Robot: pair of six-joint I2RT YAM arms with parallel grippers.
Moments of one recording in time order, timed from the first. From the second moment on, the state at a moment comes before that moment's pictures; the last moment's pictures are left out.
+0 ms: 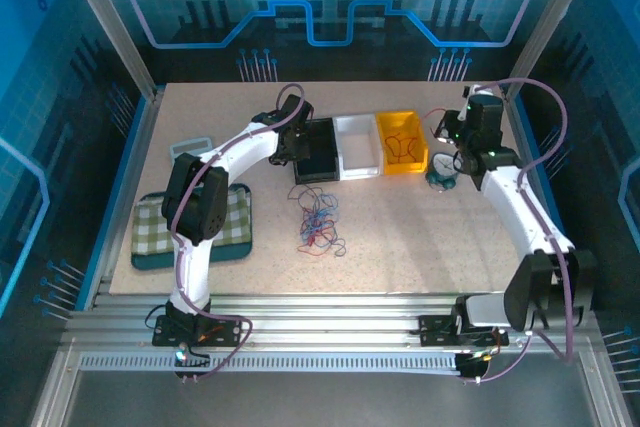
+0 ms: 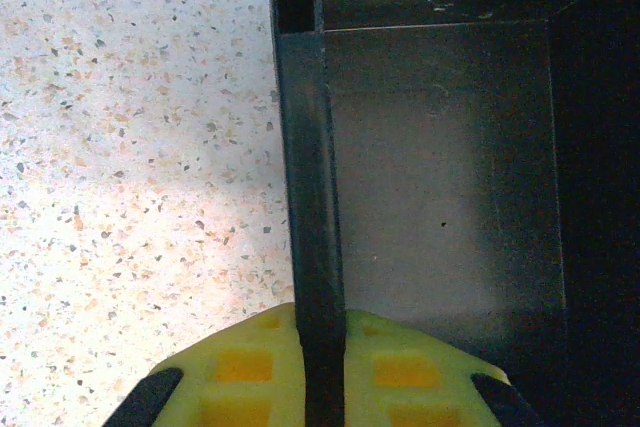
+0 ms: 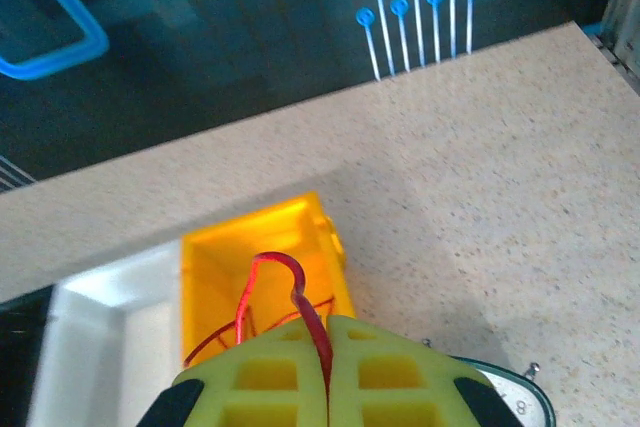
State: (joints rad) left arm -0.40 2.08 1.66 -0.70 -0.14 -0.50; right arm 0.04 1.37 1.11 -0.24 0.06 0.31
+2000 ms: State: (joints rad) left arm -0.44 2.07 1.65 -0.71 -0.13 -0.54; right arm 0.19 1.92 1.51 -0.43 0.08 0.24
